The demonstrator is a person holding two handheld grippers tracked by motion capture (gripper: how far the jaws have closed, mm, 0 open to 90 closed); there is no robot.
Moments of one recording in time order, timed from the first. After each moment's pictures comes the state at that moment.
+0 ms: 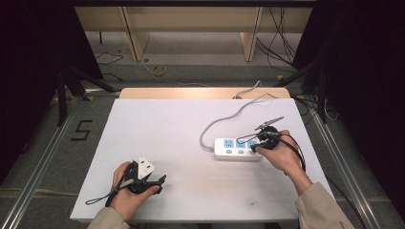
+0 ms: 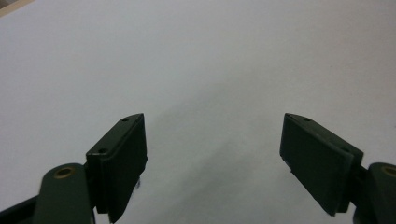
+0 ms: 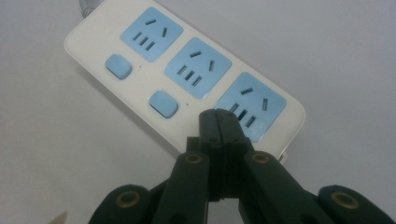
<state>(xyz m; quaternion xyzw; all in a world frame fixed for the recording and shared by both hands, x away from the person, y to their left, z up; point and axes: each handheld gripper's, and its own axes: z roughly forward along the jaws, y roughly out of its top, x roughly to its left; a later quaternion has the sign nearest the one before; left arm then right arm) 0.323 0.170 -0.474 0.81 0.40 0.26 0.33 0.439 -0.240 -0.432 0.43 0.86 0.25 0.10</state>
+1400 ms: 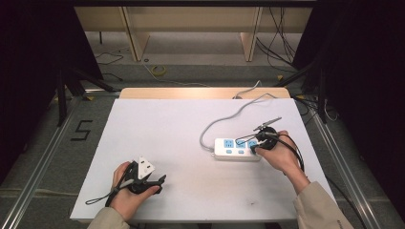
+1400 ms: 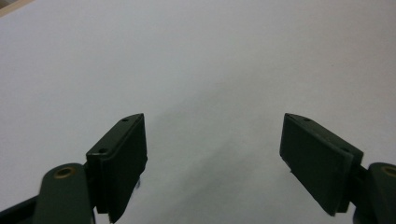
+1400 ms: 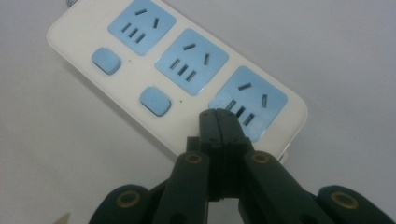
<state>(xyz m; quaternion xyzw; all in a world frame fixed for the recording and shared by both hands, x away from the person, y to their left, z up) 0.323 0.170 -0.475 0.82 0.40 0.26 0.33 0.442 -0.238 -0.439 0.44 0.86 0.24 0.10</state>
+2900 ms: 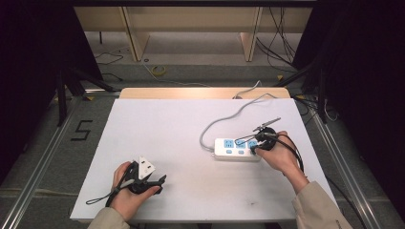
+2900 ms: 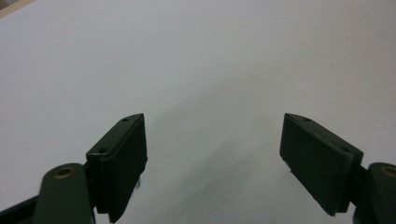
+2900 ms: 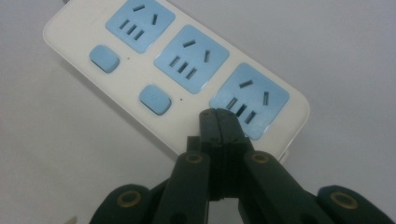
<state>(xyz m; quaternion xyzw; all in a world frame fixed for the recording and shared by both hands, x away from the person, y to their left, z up) 0.323 0.168 -0.475 0.82 0.40 0.26 0.32 0.442 -0.237 -0.440 0.44 0.86 0.23 0.10</state>
